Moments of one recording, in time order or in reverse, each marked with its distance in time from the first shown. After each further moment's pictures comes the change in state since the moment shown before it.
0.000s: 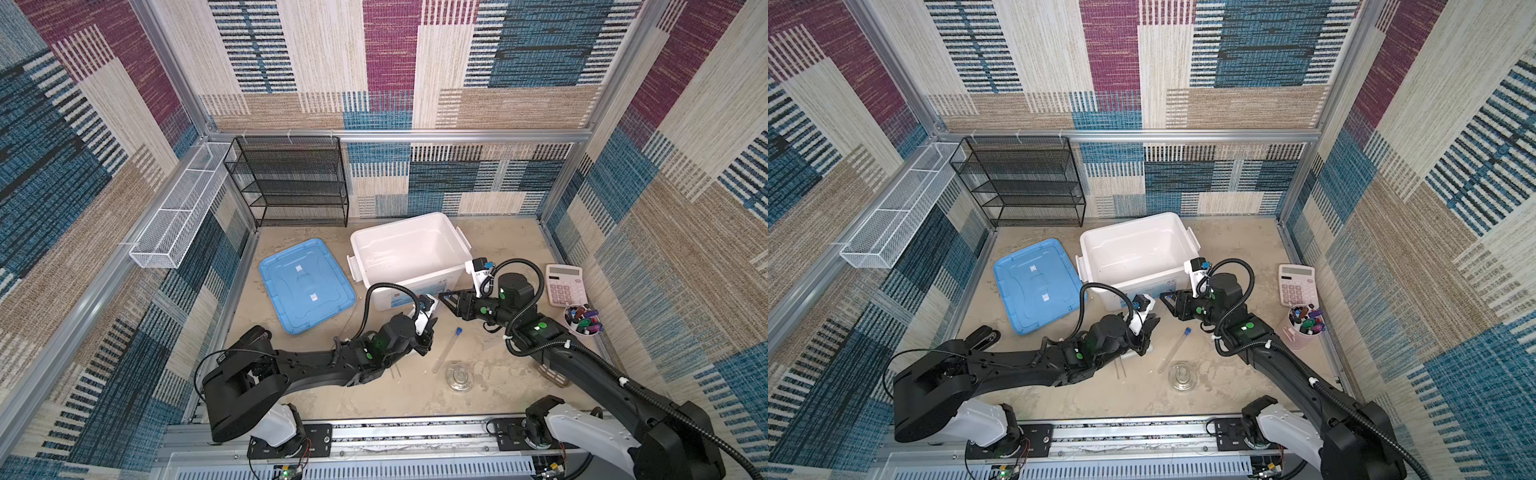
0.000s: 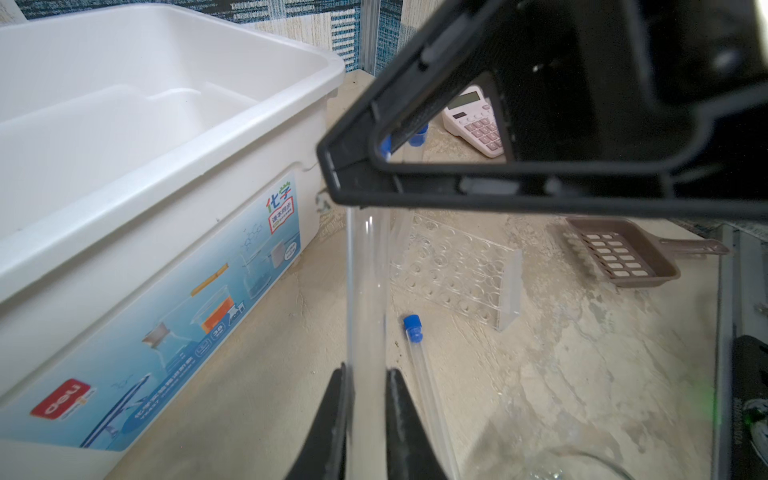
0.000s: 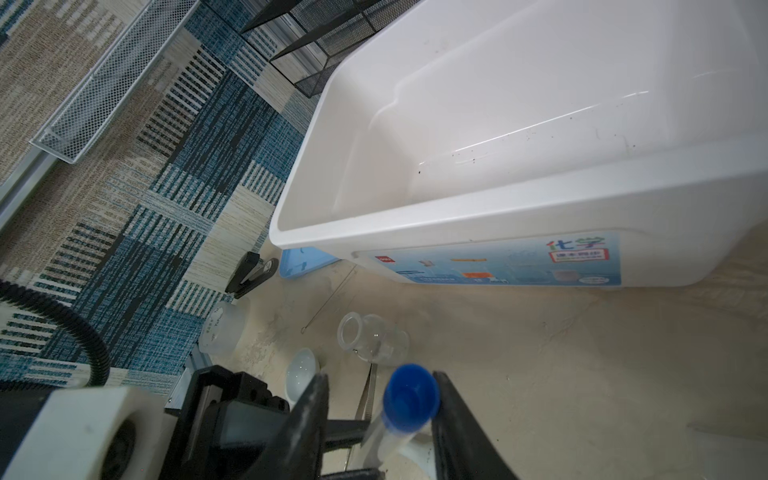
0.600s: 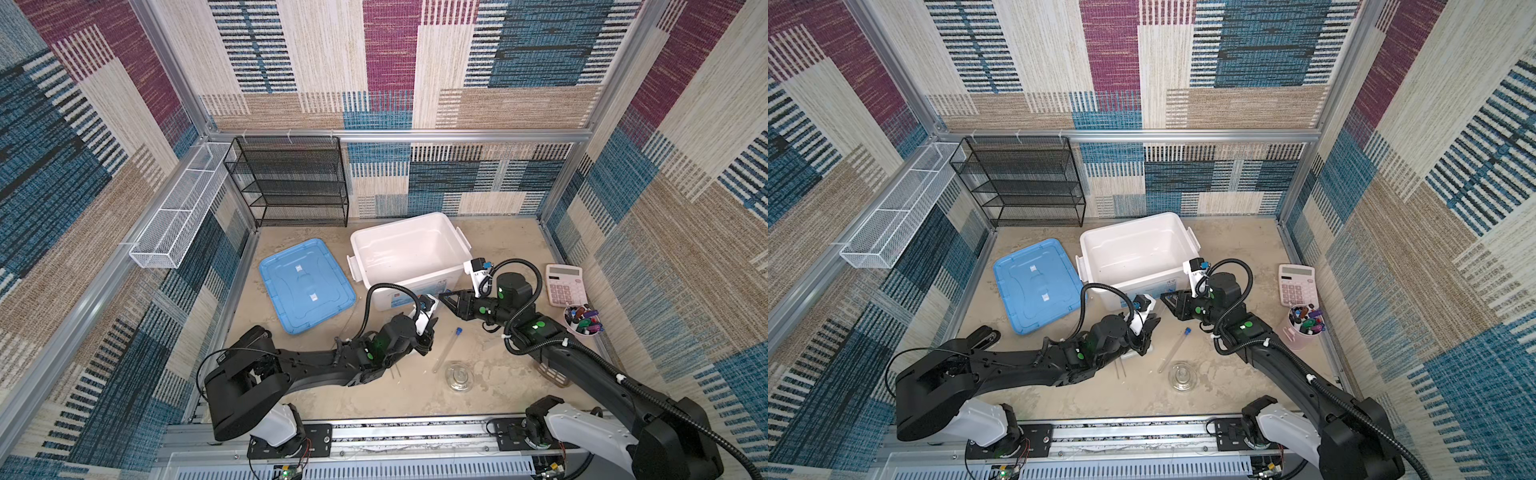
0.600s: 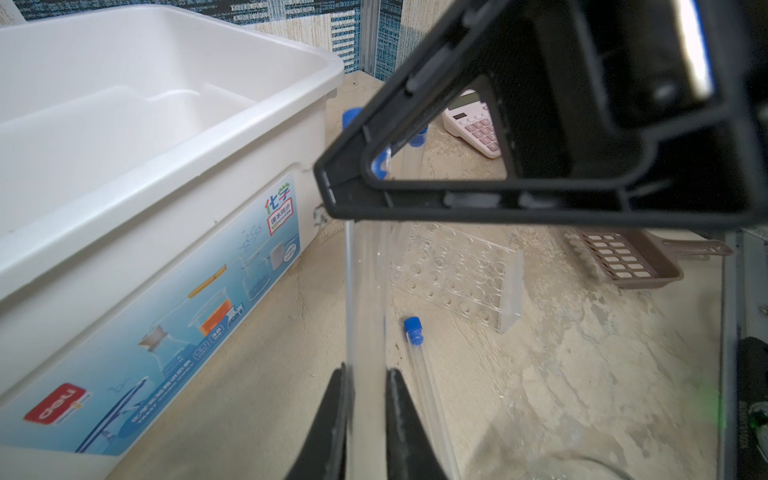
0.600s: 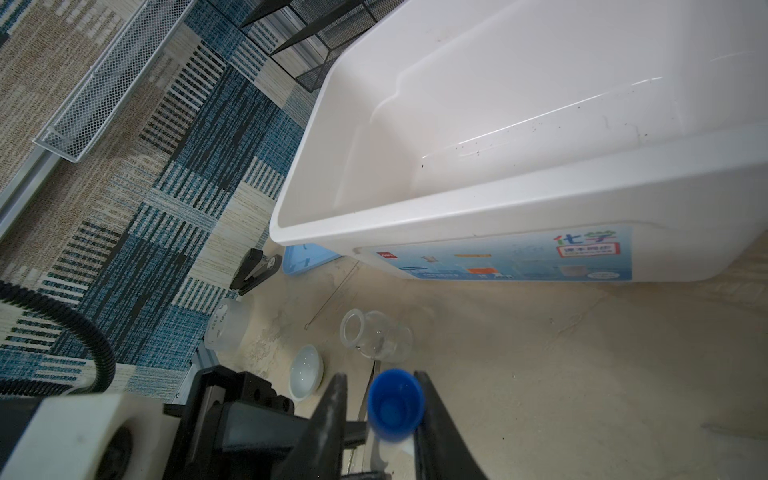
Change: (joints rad) left arm -0.001 0.011 0.001 0.010 -0.002 0.003; right arm 0.000 0.012 0.000 0.004 -0.010 0.006
